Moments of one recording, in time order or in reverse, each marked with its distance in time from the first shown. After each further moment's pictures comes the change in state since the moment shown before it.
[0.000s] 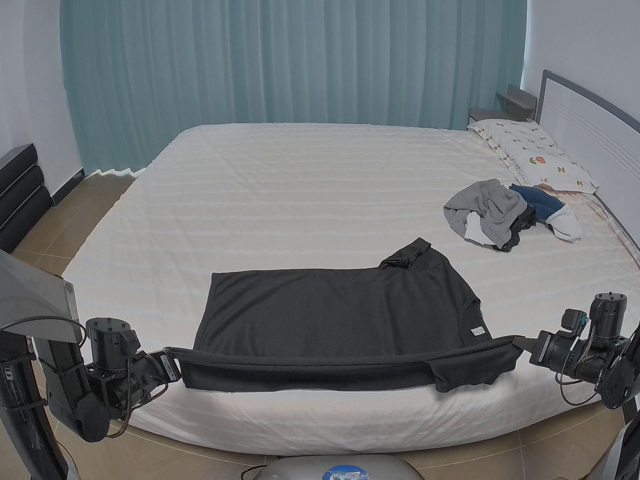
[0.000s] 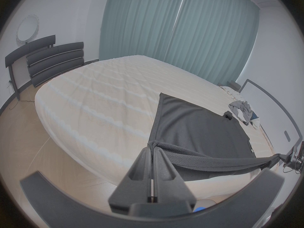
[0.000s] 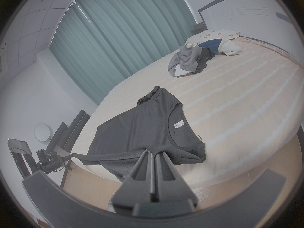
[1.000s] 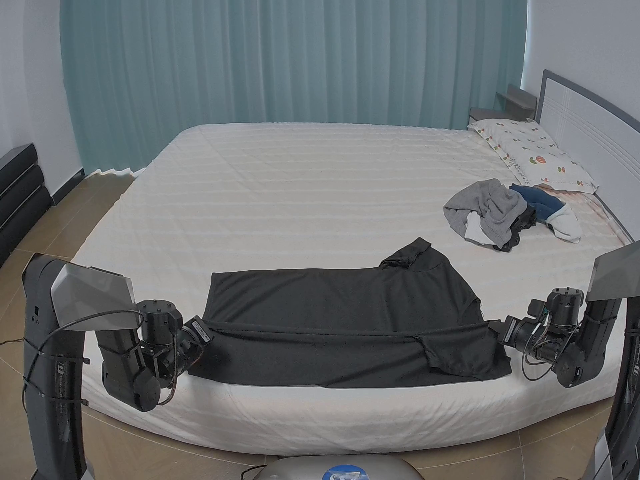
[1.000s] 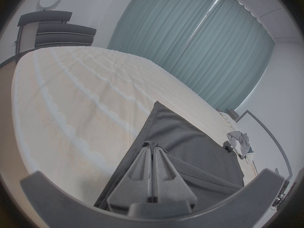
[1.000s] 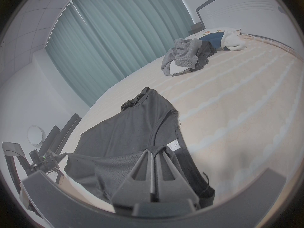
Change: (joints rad) left arm -0.017 0.320 -0.438 -0.004 0.010 -0.260; right arm 0.005 0.453 -0.353 -0.153 -0.057 0.018
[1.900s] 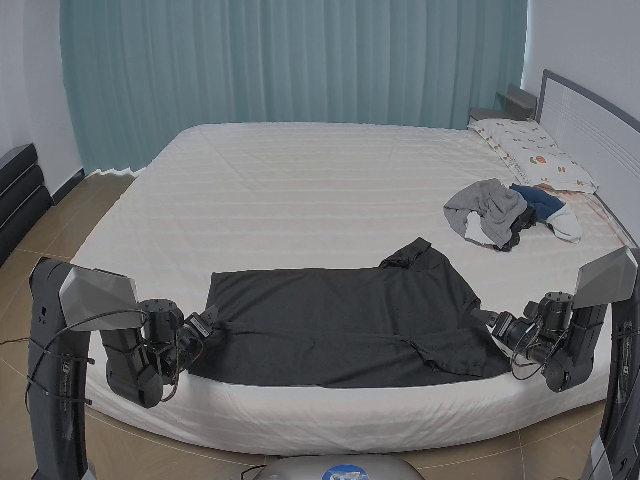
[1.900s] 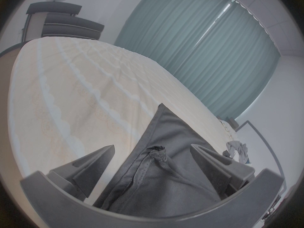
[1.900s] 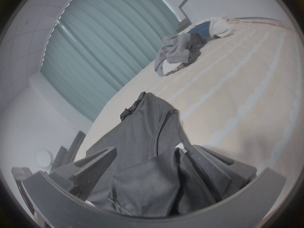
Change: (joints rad) left arm 0.028 0.023 -0.043 -0.001 0.000 -0.101; right arm 0.005 0.074 -0.038 -0.106 -0.019 0.272
